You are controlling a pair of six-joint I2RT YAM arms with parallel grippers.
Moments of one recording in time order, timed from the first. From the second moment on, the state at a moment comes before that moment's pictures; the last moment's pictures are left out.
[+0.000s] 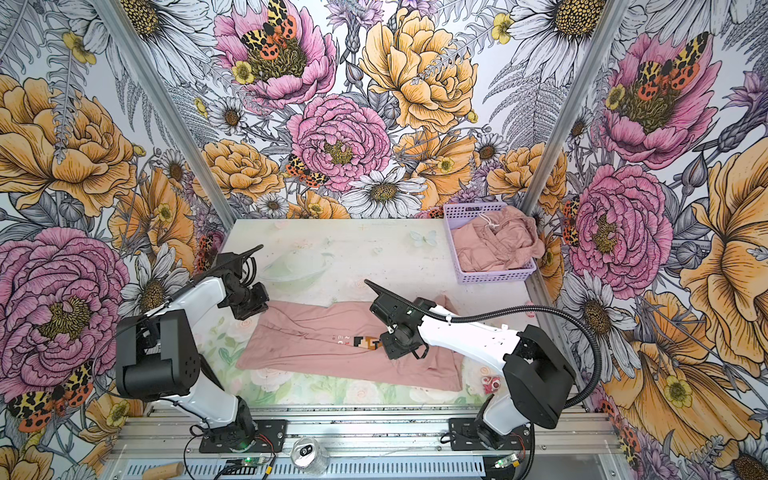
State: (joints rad) left arm 0.15 1.61 1.02 -0.69 0.18 -0.40; right arm 0.86 1.51 1.03 -0.88 0.00 0.41
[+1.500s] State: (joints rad) left arm 0.15 1.61 1.00 -0.69 0.18 -0.40; right arm 0.92 1.72 1.07 -0.82 0.03 0.46
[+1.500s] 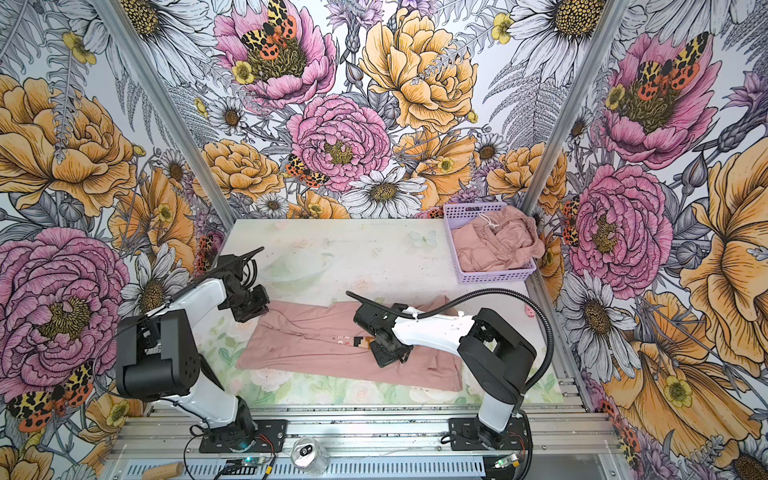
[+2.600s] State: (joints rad) left arm 0.15 1.61 1.00 -0.69 0.18 -0.40; right arm 0.96 1.68 1.16 -0.88 -0.11 0.33
